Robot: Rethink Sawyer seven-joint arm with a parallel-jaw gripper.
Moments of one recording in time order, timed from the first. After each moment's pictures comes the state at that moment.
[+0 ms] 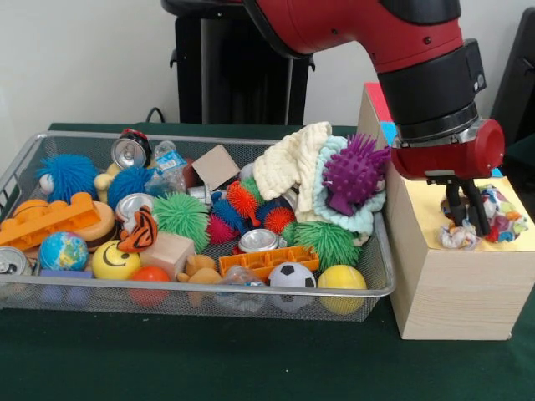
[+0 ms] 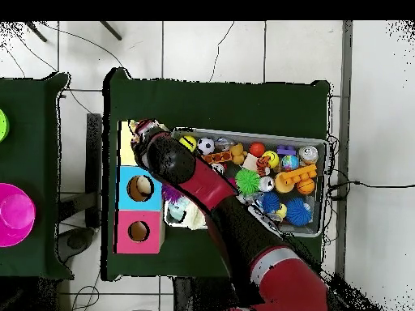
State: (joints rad) arm -0.37 -0.57 0.48 1.85 0.56 0.04 1.88
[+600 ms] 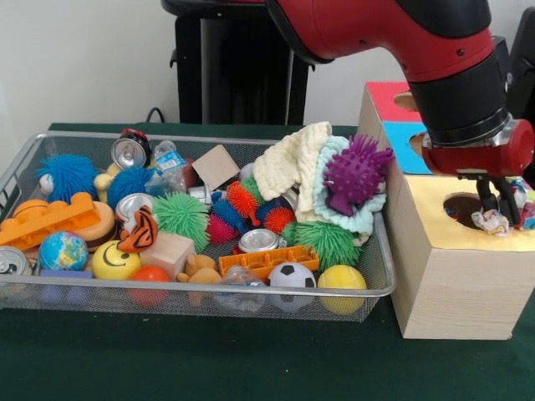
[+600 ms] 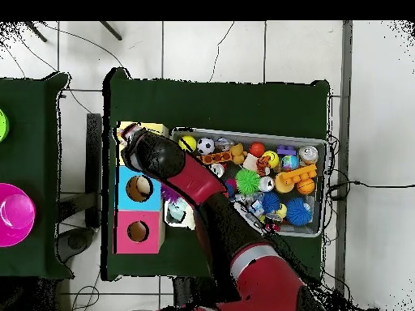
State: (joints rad) arm -0.27 -0.56 0.40 1.79 0.62 0.21 1.88
